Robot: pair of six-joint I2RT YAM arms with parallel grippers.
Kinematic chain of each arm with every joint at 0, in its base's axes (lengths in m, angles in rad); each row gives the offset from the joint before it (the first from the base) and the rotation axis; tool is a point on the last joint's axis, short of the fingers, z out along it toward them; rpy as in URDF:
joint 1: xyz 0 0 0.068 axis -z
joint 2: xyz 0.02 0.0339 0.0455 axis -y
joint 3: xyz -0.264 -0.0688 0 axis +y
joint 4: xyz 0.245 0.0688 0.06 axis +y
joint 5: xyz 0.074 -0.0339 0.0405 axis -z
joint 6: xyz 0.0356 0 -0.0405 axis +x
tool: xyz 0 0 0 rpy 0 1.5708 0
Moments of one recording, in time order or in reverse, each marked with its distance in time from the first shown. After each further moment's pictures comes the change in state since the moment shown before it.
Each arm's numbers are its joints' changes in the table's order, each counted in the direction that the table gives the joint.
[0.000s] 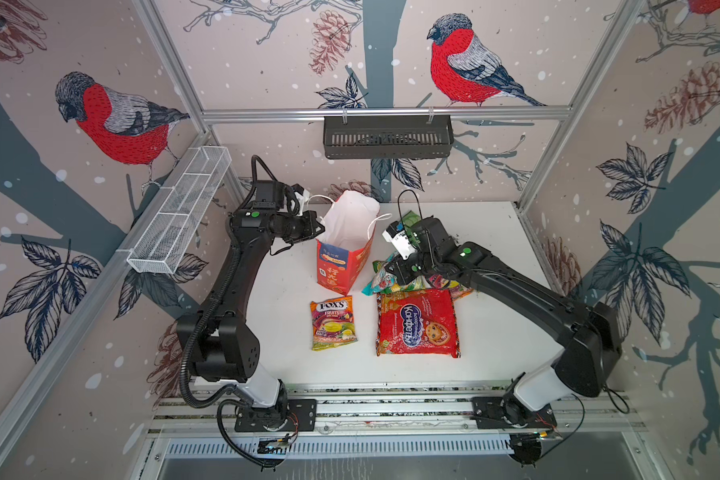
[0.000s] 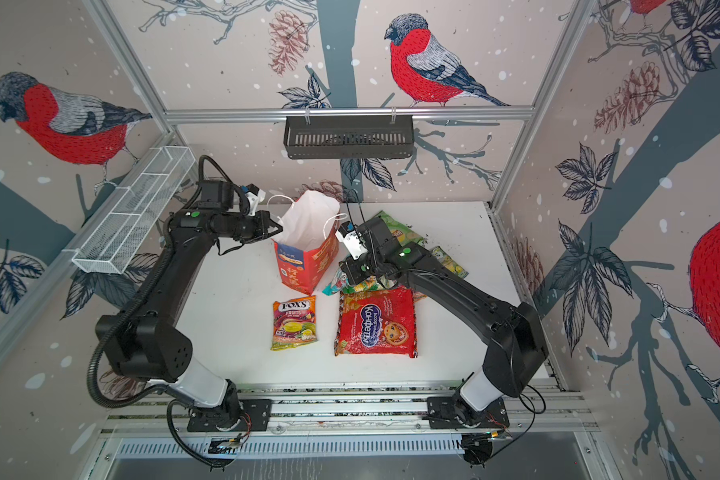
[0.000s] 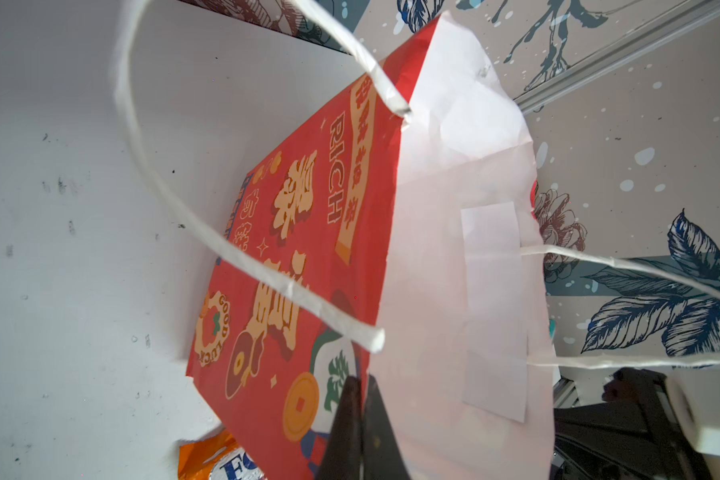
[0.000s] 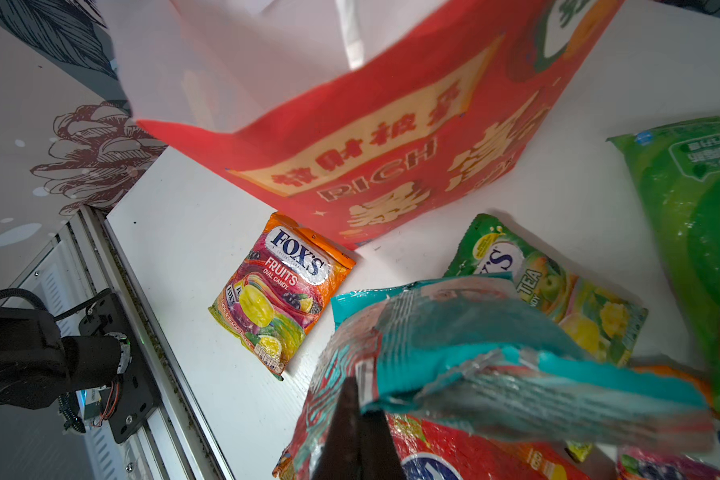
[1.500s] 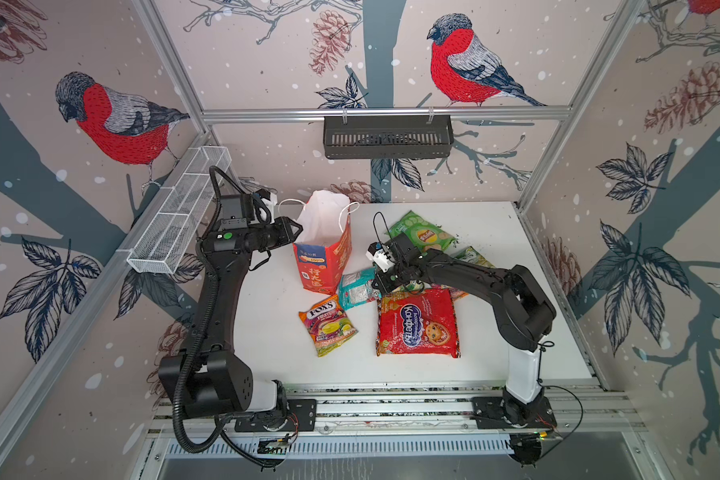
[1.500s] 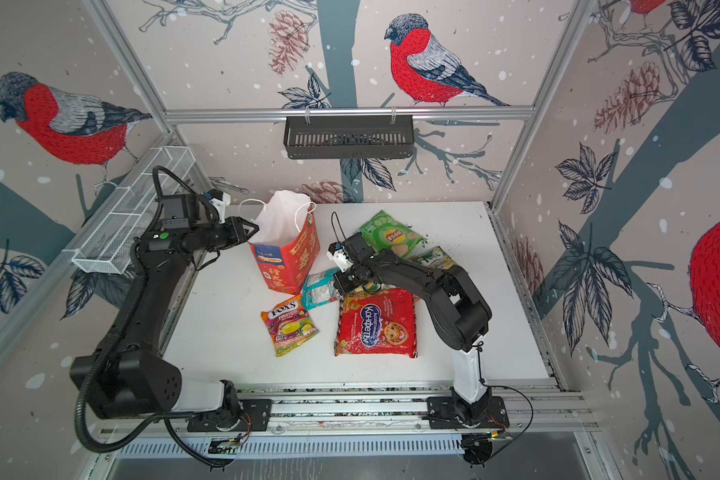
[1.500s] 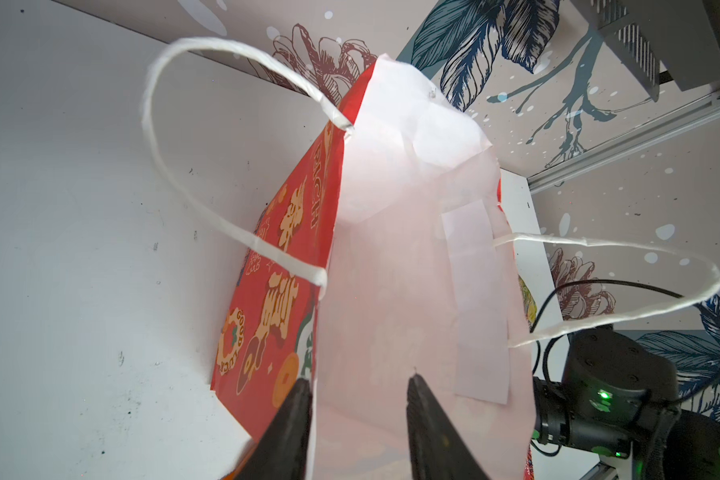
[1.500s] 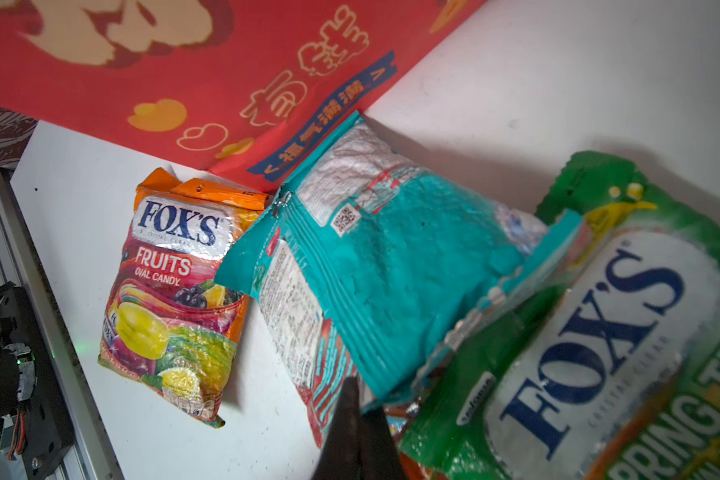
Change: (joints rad) left arm -0.146 0.197 0.175 -0.122 -0.045 -0.018; right arm 0.024 -0.394 -0.026 -0.156 -0.093 -0.008
